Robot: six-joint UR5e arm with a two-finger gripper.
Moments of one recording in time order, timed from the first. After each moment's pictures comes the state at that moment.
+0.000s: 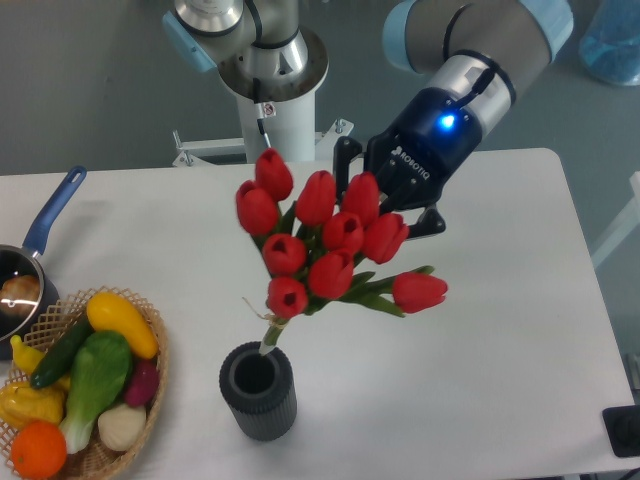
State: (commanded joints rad) arm 2.74 -1.81 -1.54 -0.81 0.25 0.72
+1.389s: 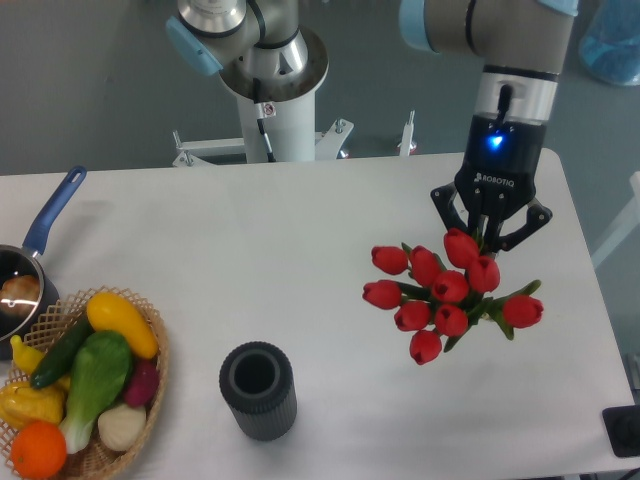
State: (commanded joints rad) arm 2.74 -1.78 -1.58 -0.87 1.12 1.30
